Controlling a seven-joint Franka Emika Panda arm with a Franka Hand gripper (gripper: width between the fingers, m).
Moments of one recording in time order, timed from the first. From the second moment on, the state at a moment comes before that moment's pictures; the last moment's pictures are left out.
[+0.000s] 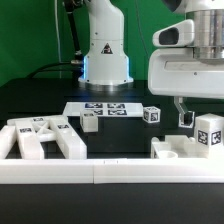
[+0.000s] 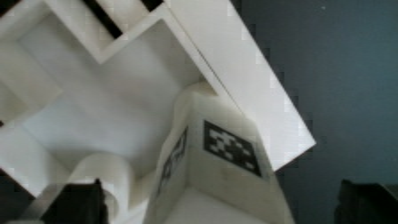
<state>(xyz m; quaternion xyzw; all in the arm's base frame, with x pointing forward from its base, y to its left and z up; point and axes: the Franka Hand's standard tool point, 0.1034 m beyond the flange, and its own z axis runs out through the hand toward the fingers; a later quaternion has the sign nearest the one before) 0.636 0.127 0.076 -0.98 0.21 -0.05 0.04</state>
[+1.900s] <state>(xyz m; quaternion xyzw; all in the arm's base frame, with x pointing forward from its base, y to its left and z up) 0.638 0.123 0.075 -0.97 0.23 -0.05 0.03</state>
